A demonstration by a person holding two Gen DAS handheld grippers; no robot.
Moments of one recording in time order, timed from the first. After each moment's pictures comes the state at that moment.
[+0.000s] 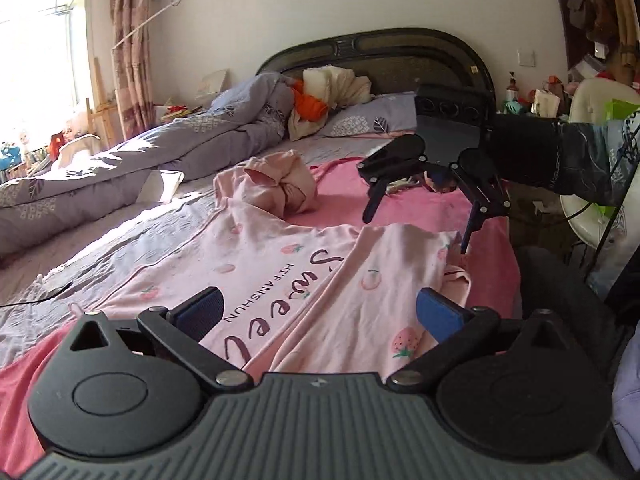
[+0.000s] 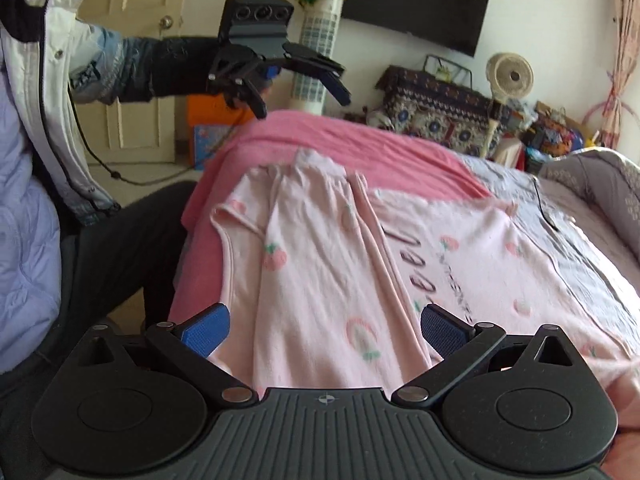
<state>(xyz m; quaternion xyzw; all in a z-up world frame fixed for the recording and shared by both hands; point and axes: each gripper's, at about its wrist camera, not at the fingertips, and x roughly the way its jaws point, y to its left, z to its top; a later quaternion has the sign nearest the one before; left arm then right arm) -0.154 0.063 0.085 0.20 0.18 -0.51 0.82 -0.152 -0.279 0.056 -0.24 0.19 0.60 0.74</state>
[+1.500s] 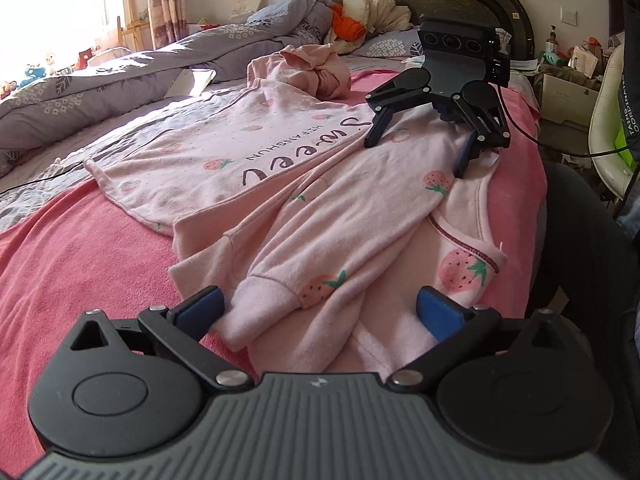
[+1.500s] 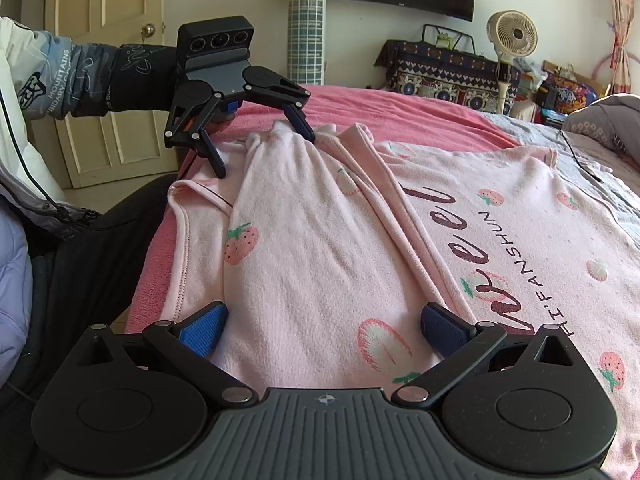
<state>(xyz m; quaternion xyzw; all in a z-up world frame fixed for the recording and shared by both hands) -0.167 0.126 0.006 0.19 0.28 -0.44 0.83 -0.116 -0.238 -0.008 -0.21 0.25 0.59 0.74</state>
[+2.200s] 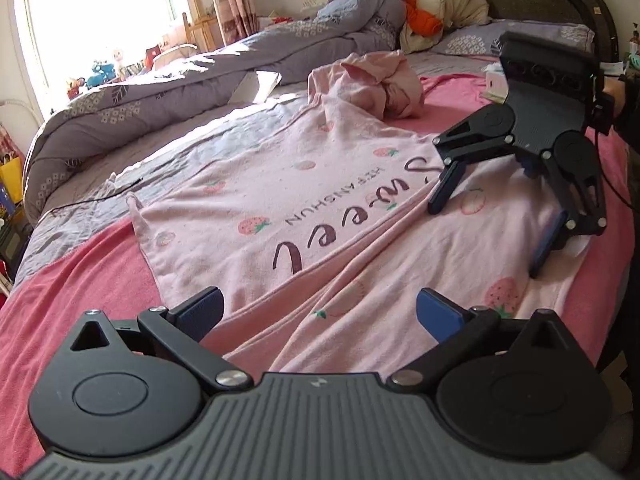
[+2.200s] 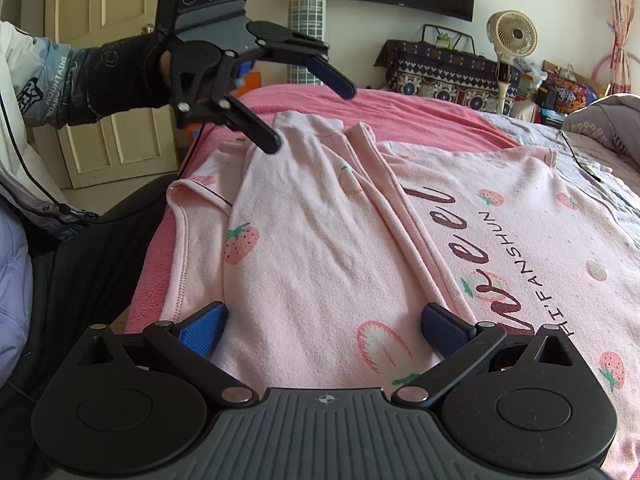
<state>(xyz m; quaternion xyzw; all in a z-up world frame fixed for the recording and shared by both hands) -0.135 0.026 0.025 0.22 0.29 -0.32 0.88 -0.116 -0.237 -0.008 -0.21 0.25 0.59 0.74</state>
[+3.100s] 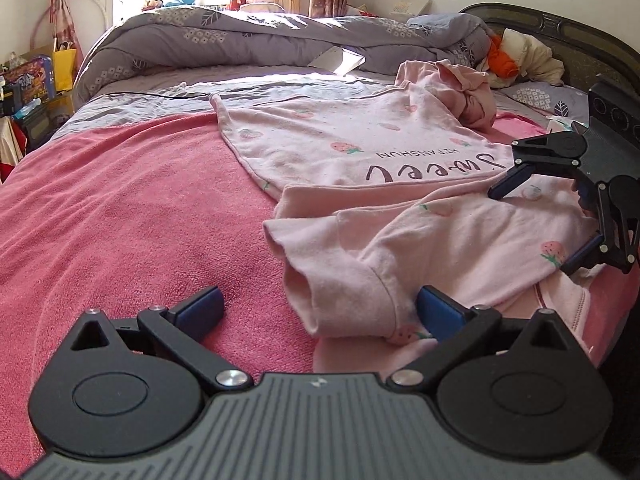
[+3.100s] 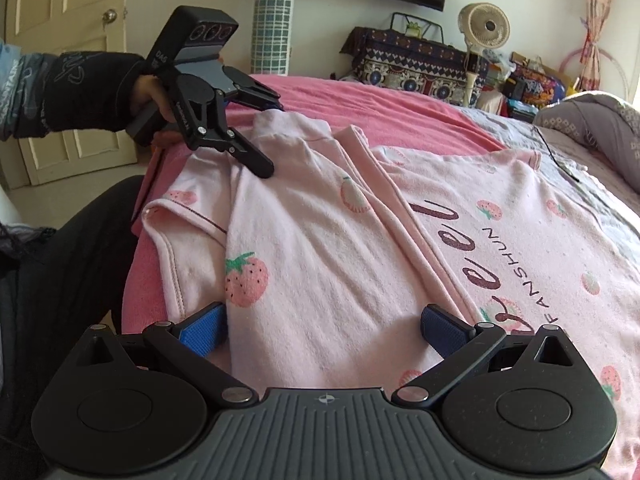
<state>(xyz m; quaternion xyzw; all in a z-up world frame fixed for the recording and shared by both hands) -0.145 0.130 -0.003 0.06 0.33 -0.26 0.91 -0.133 -0.190 -0.006 -0.21 0.28 0.52 0.78</state>
